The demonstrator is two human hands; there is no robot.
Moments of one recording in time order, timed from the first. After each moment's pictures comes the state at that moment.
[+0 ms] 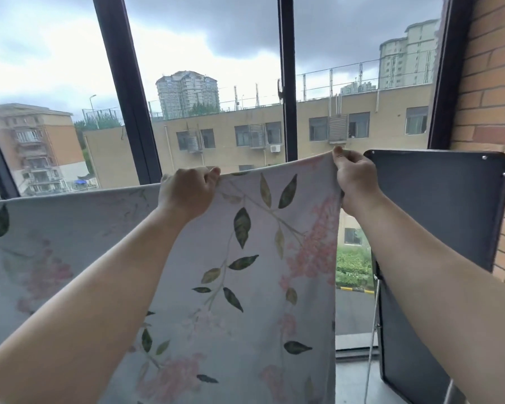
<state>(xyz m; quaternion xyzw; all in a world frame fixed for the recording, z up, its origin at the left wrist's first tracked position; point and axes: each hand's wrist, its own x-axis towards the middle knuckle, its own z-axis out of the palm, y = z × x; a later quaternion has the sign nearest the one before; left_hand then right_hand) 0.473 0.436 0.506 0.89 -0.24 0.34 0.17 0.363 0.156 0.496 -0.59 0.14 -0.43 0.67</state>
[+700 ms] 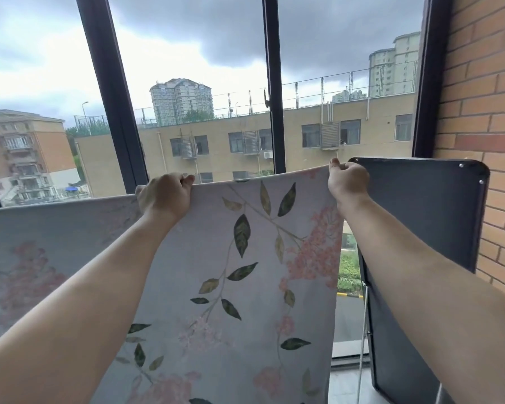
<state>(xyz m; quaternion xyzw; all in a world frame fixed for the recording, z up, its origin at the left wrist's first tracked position) 0.494 0.419 0.507 0.89 -0.15 0.37 0.19 0.417 0.072 0.480 -0.68 0.29 -0.46 0.50</state>
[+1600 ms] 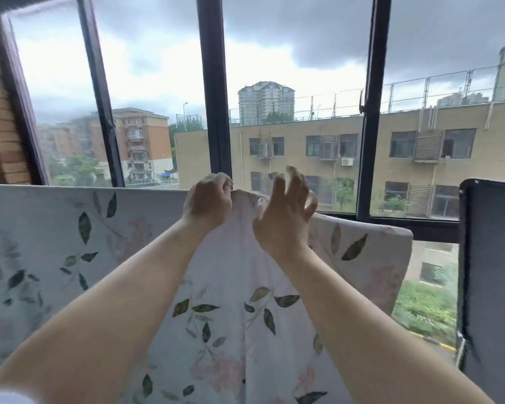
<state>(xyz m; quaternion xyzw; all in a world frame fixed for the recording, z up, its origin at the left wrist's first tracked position) 0.500 0.514 0.498 0.87 -0.16 0.39 0.28 0.428 0.365 0.467 -0.85 0.00 -0.47 0.21</state>
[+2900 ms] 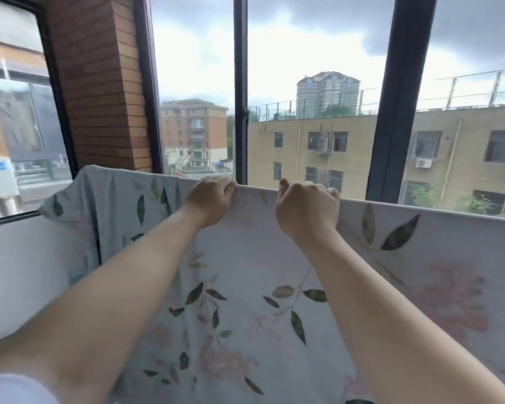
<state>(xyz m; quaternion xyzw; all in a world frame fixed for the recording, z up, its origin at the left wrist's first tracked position) 0.707 1.110 0.491 0.92 -0.10 0.33 0.17 0.653 0.896 0.497 -0.91 -0.05 -0.40 0.07</state>
